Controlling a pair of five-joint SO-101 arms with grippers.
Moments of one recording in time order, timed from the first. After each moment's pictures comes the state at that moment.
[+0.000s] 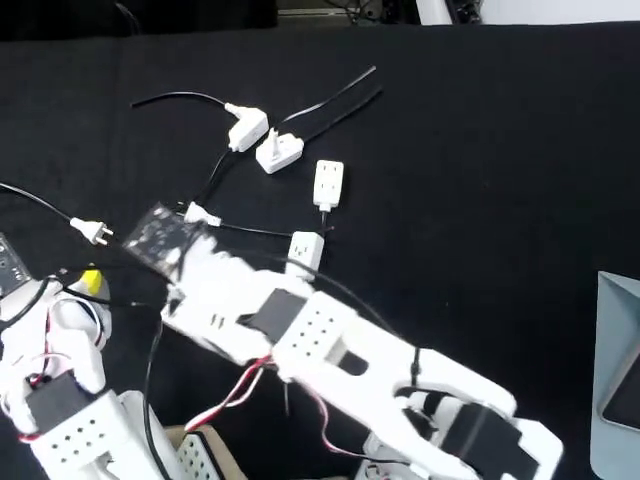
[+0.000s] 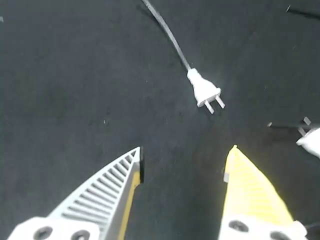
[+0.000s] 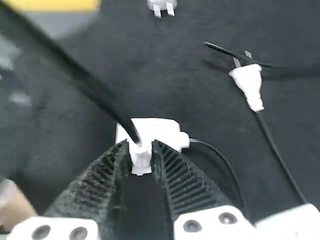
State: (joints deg) left arm -39.6 -87.5 74.5 62.3 1.7; right arm -57.0 -19.5 41.3 36.0 3.6
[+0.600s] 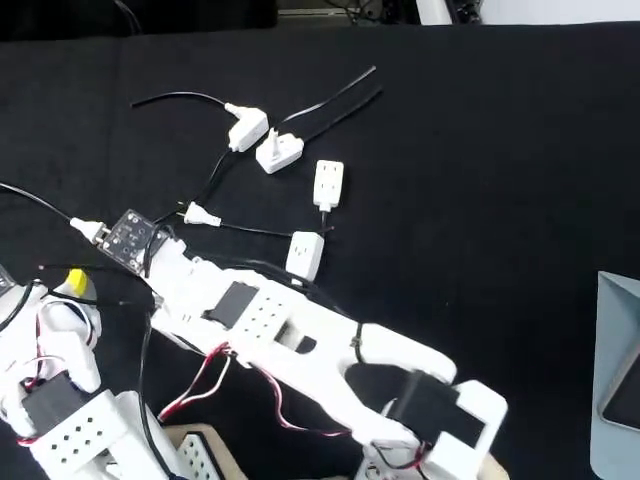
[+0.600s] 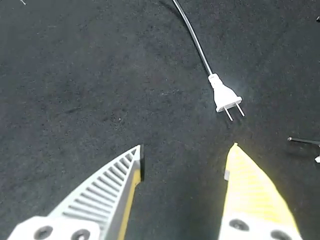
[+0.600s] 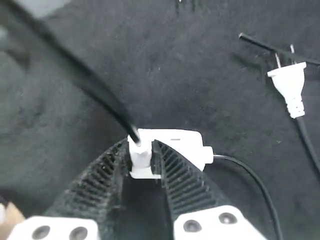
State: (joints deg) left arm -43.8 -87.3 76.0 59.2 3.8; right arm -58.6 -2.0 32.8 33.9 0.7
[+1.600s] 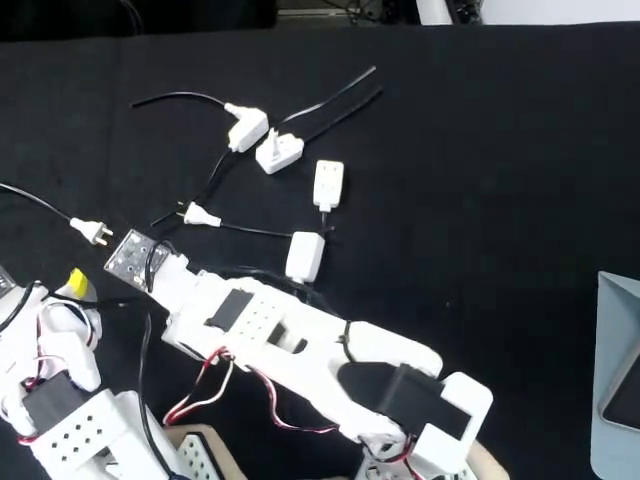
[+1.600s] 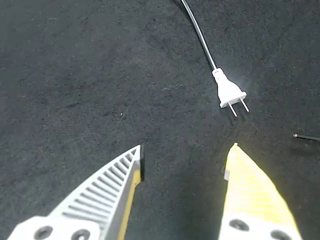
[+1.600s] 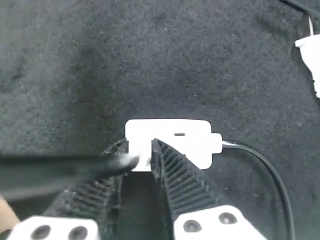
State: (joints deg) left arm -44.1 -87.3 77.1 59.2 3.8; right arm -58.6 4.3 35.4 33.4 4.4
